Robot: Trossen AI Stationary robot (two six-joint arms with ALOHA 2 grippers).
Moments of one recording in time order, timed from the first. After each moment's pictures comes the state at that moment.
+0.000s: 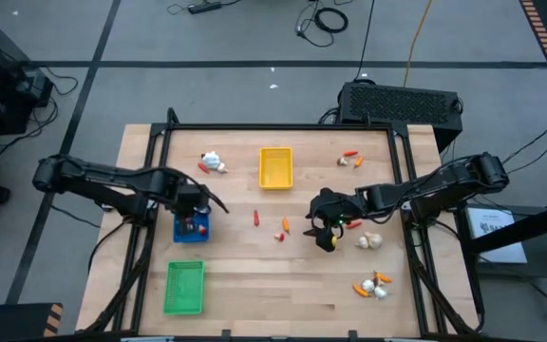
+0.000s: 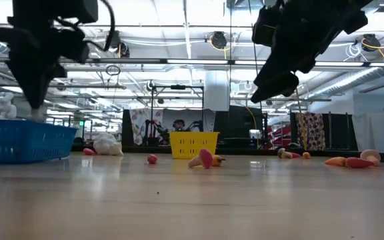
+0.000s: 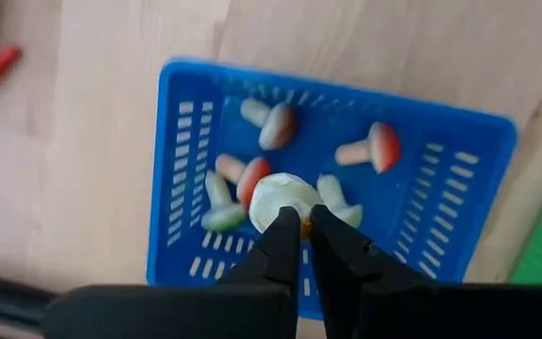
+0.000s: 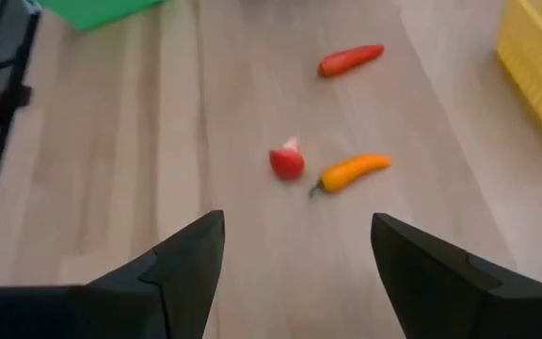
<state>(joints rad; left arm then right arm) -0.05 1.12 0.80 -1.13 -0.02 -0.33 0.14 1.37 0.77 -0.13 0.03 0.40</state>
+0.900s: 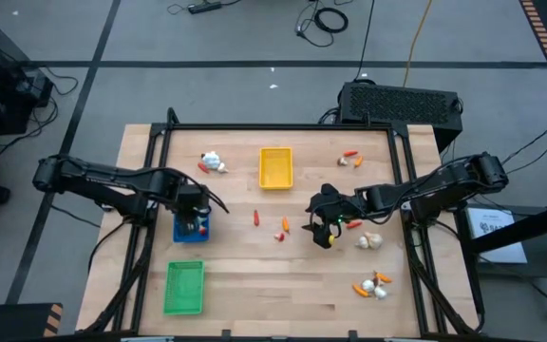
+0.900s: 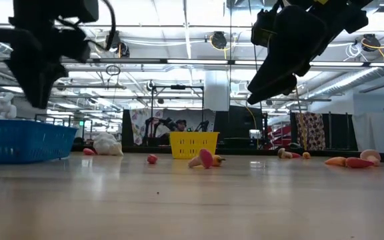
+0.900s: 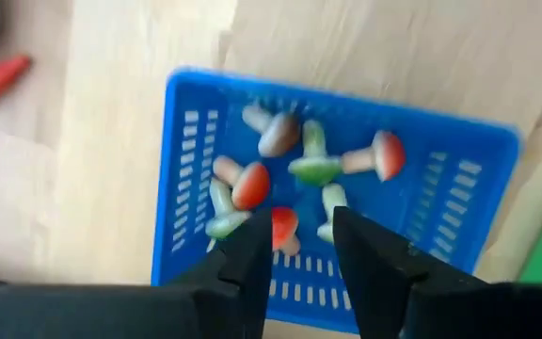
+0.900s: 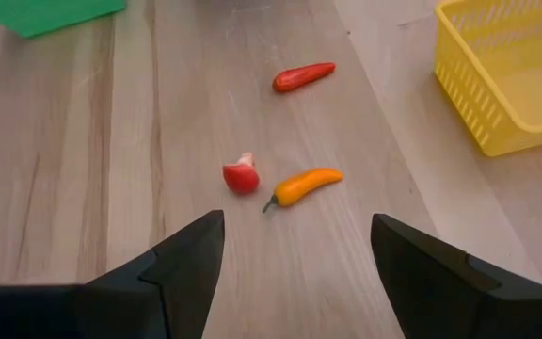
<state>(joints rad) -0.05 1.12 0.81 -1.12 -0.04 -0.33 0.14 1.38 0.77 -0.13 0.13 0.38</state>
